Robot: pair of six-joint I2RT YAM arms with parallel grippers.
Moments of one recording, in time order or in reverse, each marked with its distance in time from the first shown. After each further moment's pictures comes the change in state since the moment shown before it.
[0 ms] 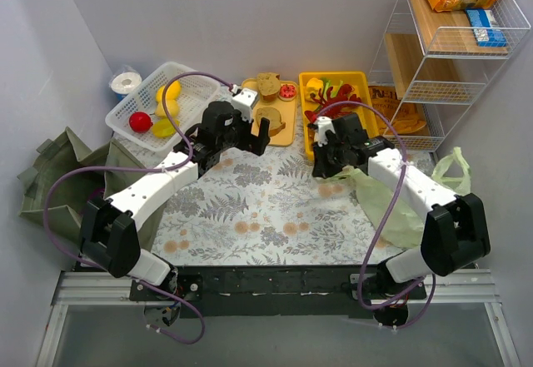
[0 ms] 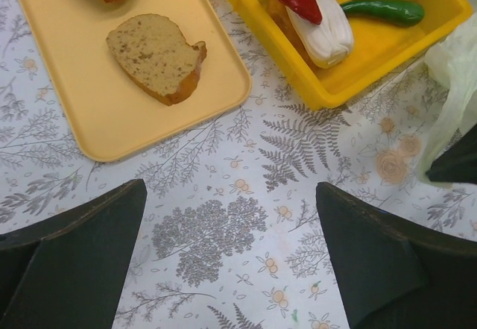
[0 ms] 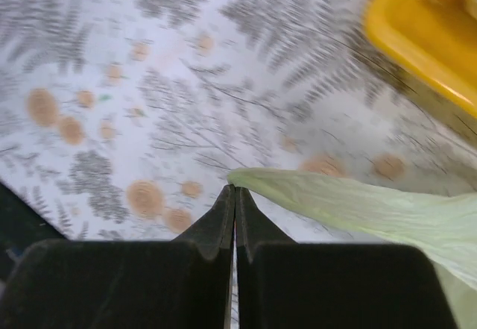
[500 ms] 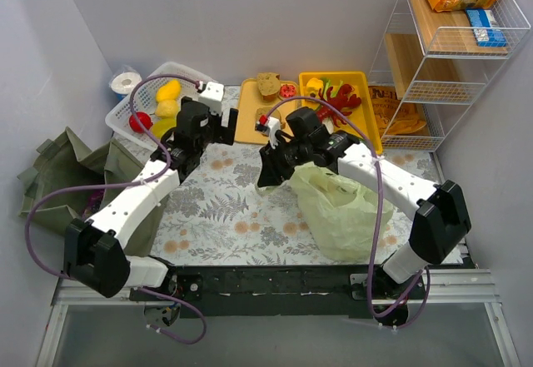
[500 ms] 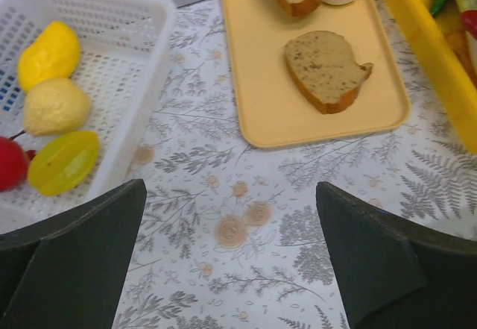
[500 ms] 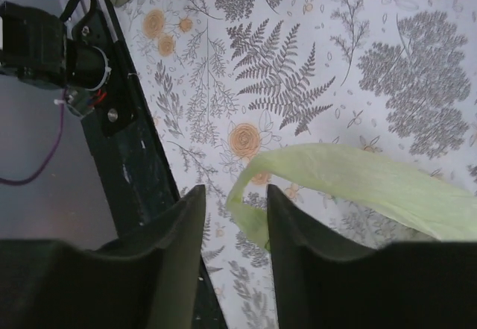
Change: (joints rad) left arm 0.097 -0.137 -0.064 -0.004 -0.300 0.108; right arm 0.340 0.123 0.260 0.063 -0.315 0.089
